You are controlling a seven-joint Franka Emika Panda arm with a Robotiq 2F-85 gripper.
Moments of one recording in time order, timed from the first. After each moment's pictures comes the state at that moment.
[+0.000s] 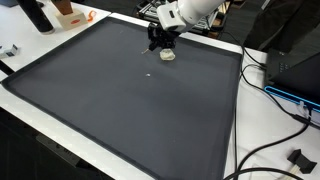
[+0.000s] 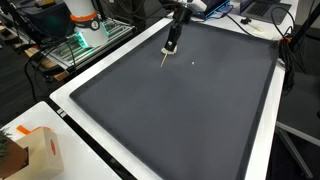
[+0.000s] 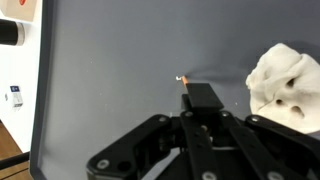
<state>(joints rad) 0.27 0.34 0.14 -2.16 -0.73 2.03 0.66</state>
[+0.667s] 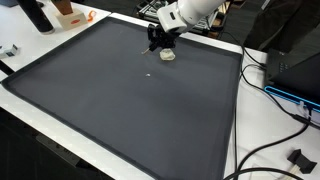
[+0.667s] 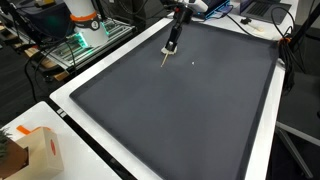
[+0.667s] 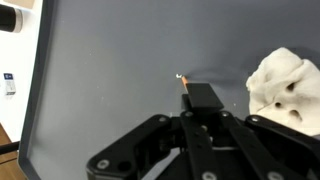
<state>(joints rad) 0.27 0.35 0.14 -2.15 -0.73 2.03 0.58</state>
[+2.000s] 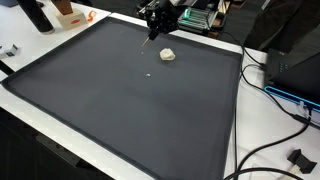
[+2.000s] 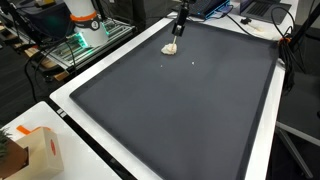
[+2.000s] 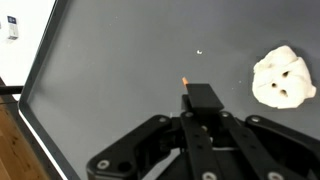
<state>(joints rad) 0.26 0.19 0.15 -2.16 -0.68 2.04 0.25</state>
